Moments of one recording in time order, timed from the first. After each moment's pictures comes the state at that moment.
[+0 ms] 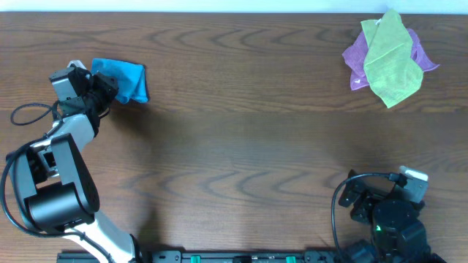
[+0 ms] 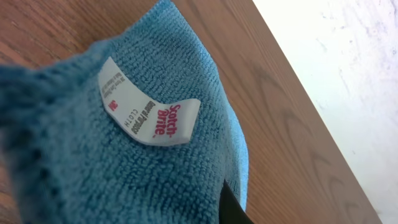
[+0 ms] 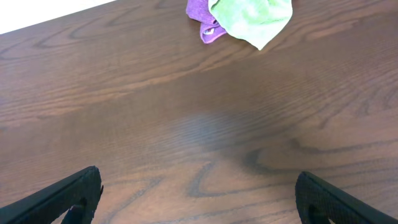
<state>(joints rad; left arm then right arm) 0.34 1.89 1.00 0.23 0.40 -0.69 0.49 0.35 0.74 -1.10 0.53 0.62</state>
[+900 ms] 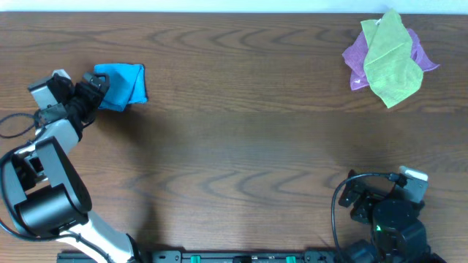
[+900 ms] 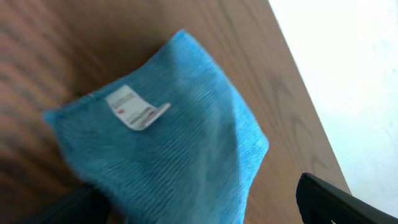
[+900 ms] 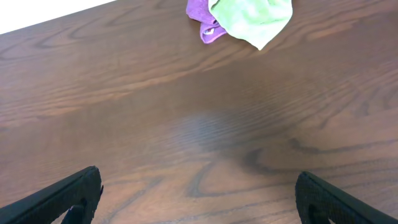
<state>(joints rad) 0.47 1.90 1.00 0.15 0.52 -0.67 0.49 0.35 0.74 -1.10 0.53 0.62</state>
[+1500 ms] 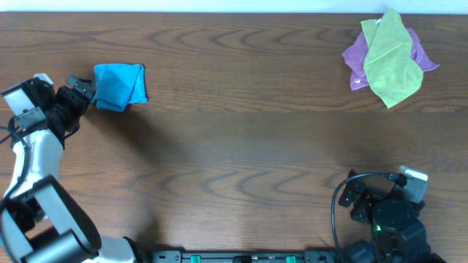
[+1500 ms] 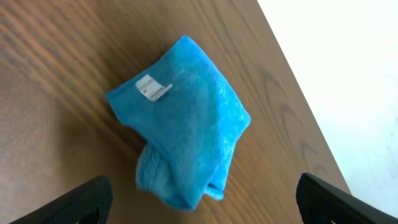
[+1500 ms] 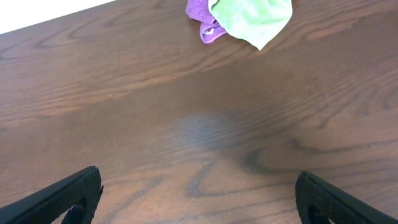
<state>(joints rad) 0.53 1.64 1.00 -0.16 0.52 -0.58 0.49 0.35 0.74 -1.10 0.53 0.62</state>
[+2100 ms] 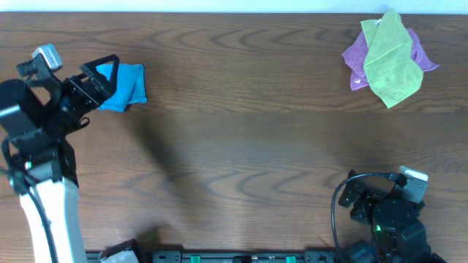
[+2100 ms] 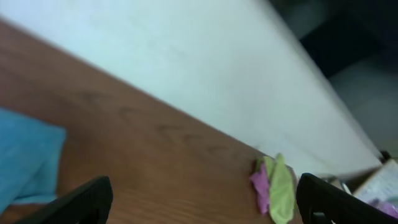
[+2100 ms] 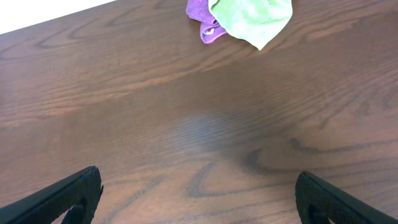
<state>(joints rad) 0.38 1.11 1.00 -0.19 0.76 -0.60 0.49 0.35 0.74 -1.10 0.53 0.62</state>
